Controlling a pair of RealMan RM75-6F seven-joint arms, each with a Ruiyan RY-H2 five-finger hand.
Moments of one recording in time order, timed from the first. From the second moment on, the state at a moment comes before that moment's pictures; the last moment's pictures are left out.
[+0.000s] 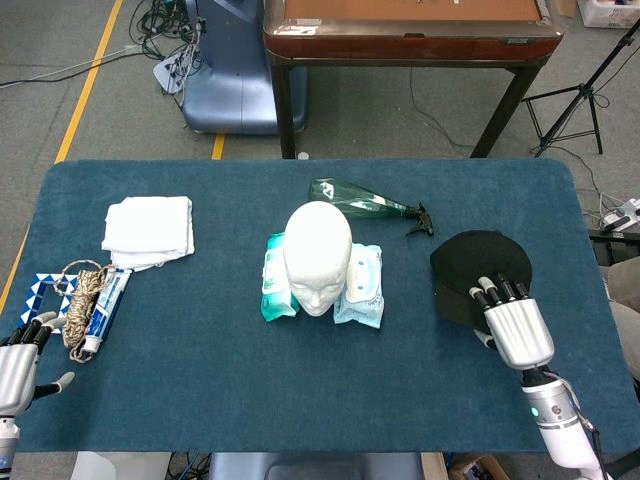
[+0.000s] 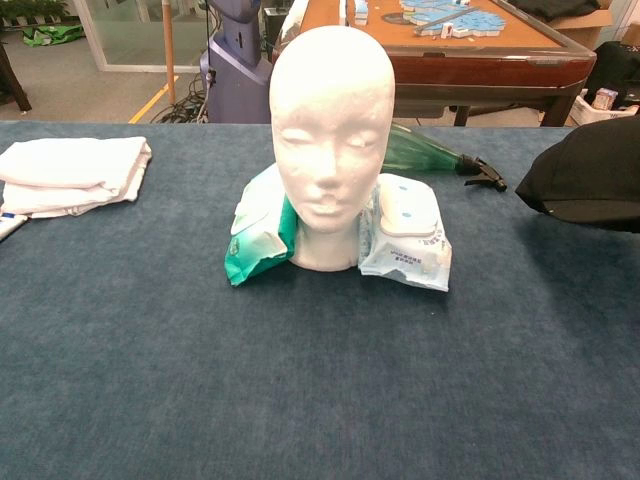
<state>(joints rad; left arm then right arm) -0.07 -1.15 -0.05 -1.61 1.41 1.48 0.19 0.29 -1.35 0.01 -1.48 -1.57 1.53 -0.49</state>
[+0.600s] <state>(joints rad) -0.07 -1.15 -0.05 -1.60 1.41 1.48 0.19 0.30 -1.22 -0.03 -1.74 -1.61 1.37 -0.12</state>
